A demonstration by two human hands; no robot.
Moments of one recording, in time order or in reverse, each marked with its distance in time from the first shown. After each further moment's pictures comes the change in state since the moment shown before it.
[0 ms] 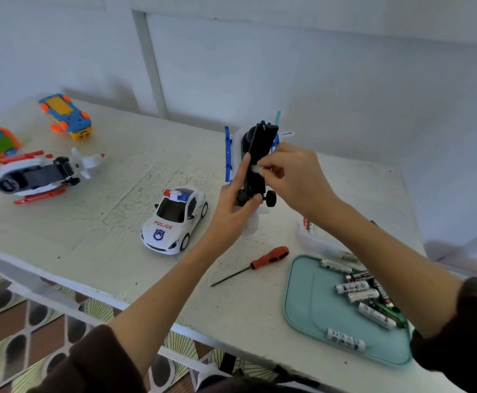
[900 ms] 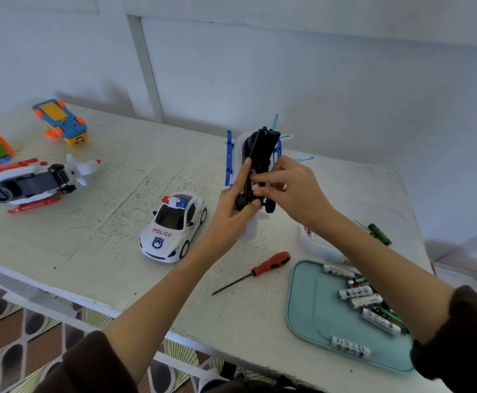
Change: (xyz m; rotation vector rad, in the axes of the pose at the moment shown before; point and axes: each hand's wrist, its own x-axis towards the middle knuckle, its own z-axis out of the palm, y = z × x) left_hand 0.005 -0.004 -0.005 -0.009 -0.079 -0.022; right_hand -0.006 0.014 0.014 0.132 -0.087 0.156
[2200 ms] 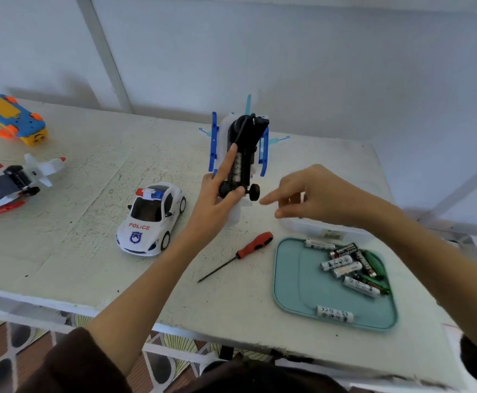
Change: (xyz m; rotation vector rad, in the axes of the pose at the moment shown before) left_hand -0.005 0.008 0.006 0.113 -0.016 -0.080; right_hand -0.046 -0.001 -0.062 -0.052 -0.482 0.059
